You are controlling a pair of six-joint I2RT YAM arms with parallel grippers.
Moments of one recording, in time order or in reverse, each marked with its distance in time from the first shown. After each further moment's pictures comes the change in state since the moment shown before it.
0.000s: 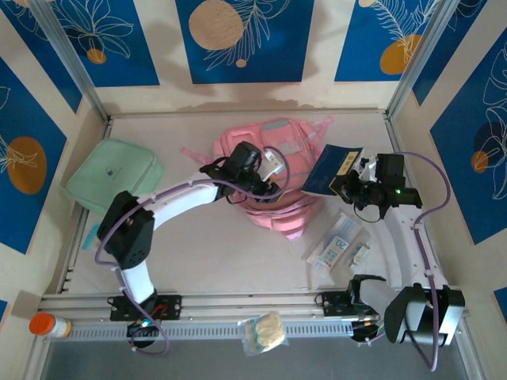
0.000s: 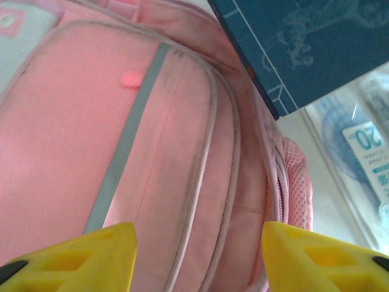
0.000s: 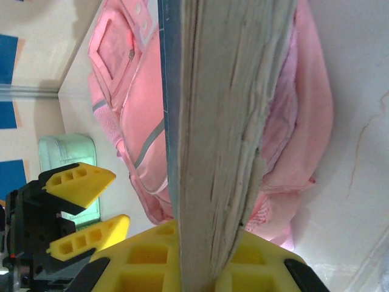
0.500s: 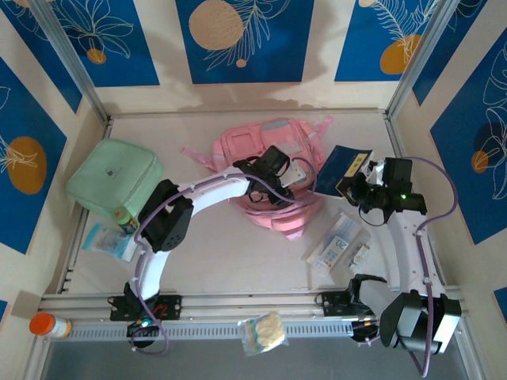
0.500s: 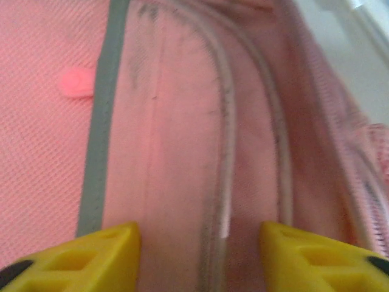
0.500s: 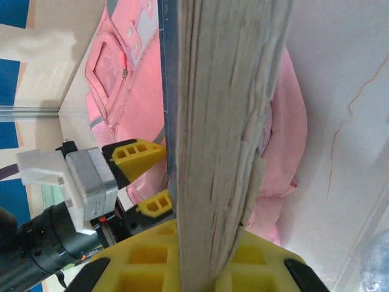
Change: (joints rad) left arm -0.055 0.289 0.280 -0.172 -0.161 0.184; right arm -0.058 -0.040 -0.025 -0.007 0.000 -0.003
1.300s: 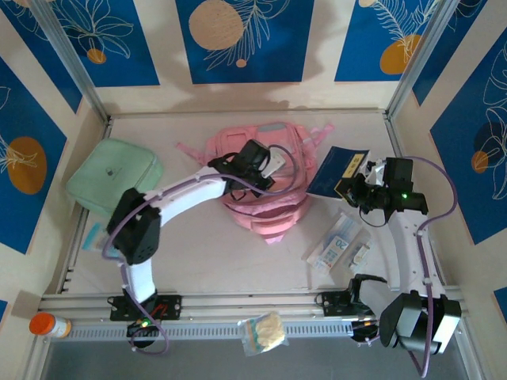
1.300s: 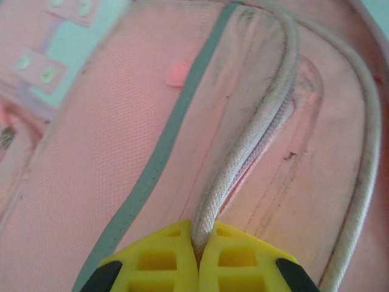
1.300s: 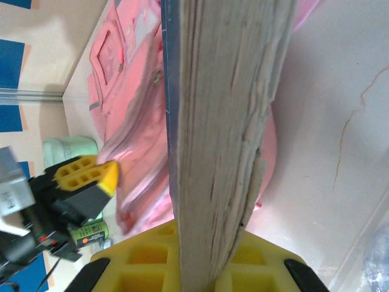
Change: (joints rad) left arm 0.053 -0.275 -0.192 -0.005 -0.156 -0.162; right arm -0.003 0.005 0.025 -0.049 -0.047 -0.049
